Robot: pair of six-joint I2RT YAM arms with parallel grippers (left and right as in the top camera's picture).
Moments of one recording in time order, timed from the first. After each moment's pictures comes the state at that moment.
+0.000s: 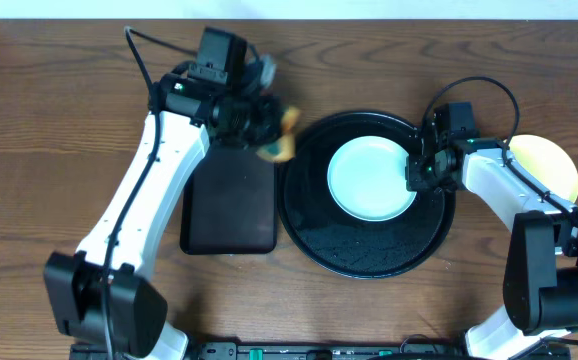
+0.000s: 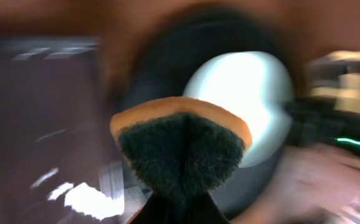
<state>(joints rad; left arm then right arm) -0.29 1.72 1.55 -1.04 0.29 -0.36 0.10 1.79 1.04 -0.56 -0.12 0.10</state>
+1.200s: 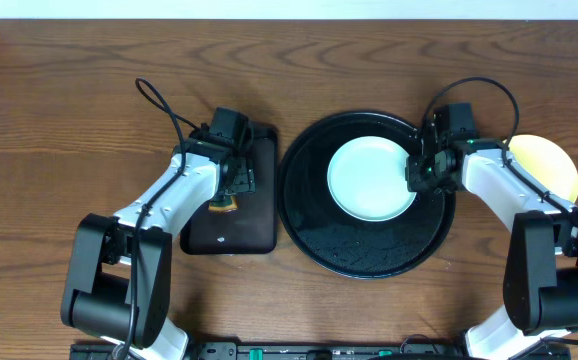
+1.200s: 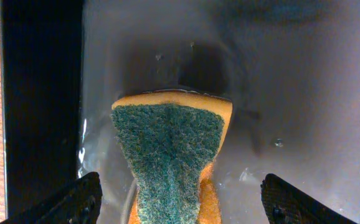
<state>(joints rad) -0.27 1.75 1.04 -0.64 -0.16 -0.40 0.10 1.79 1.03 -0.55 -0.12 0.09</state>
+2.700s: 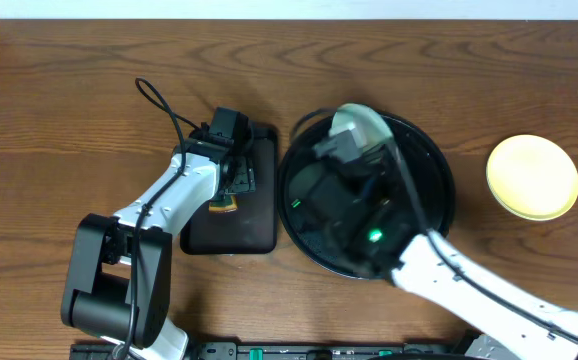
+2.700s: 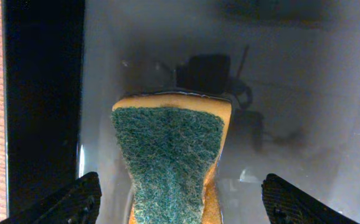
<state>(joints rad) -0.27 1.75 1.04 -0.63 -0.17 -0.40 0.94 1.44 1.10 -0.59 1.24 0.01</state>
